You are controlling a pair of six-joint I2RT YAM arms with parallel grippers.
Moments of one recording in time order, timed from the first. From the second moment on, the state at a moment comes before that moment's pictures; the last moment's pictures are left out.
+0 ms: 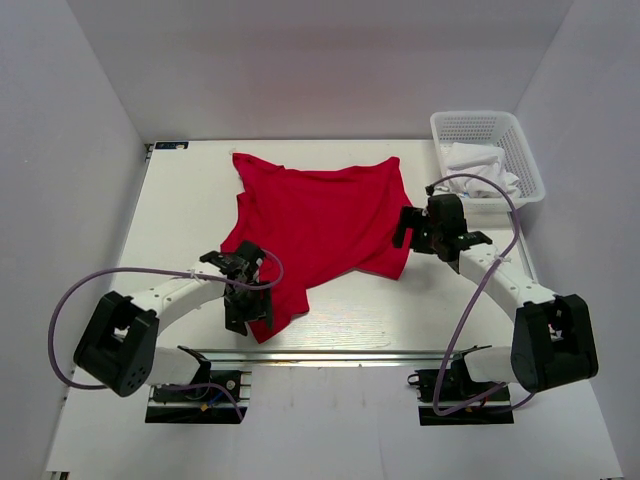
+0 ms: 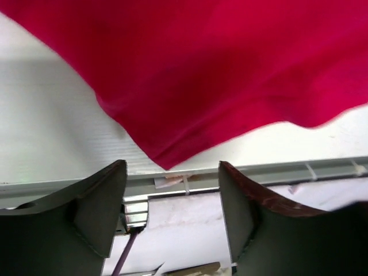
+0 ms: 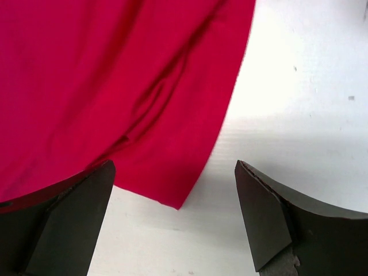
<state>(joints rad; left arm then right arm) -0.53 1.31 0.69 -0.83 0.16 -0.64 0.29 1.33 0.81 -0.24 -0.02 0.35</state>
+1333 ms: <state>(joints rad) -0.60 1.21 0.76 -0.74 -0.05 -0.65 0.30 1.39 0.62 -0.09 -0.17 0.47</state>
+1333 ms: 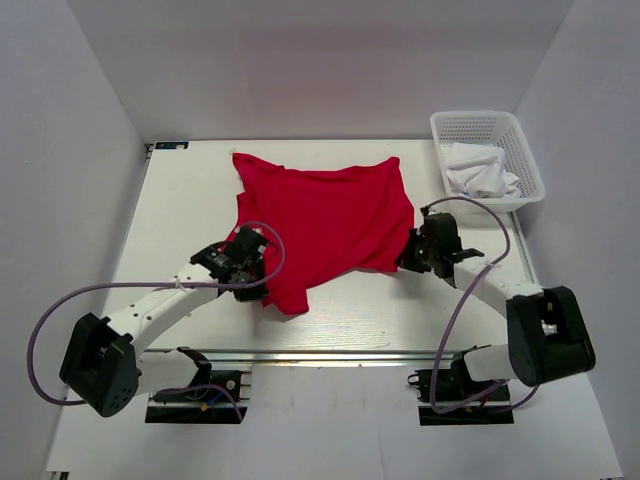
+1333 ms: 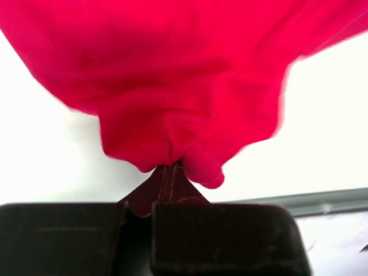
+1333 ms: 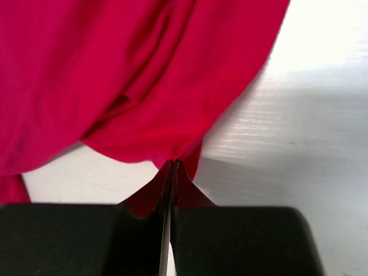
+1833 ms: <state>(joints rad) -0.58 1.11 1.43 -0.76 -0.66 -0.57 0.29 1.01 0.86 -0.08 0.19 0.33</state>
